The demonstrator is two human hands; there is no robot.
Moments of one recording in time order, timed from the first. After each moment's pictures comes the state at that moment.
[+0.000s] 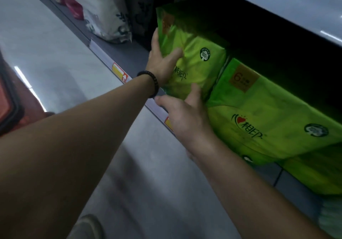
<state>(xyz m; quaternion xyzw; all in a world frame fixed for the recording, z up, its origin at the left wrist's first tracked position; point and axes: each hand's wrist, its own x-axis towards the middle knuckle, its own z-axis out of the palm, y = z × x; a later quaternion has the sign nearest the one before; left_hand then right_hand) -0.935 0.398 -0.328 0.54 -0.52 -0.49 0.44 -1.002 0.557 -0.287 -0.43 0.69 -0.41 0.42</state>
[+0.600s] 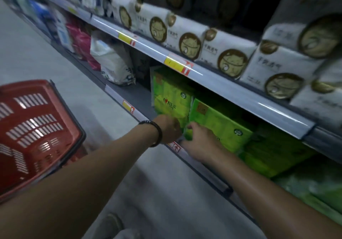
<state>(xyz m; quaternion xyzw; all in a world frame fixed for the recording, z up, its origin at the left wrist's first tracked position) -0.928 0.573 -0.192 0.51 -0.82 -0.23 -0.07 -1.055 0.661 -0.179 -0.59 0.74 -0.16 0.30</state>
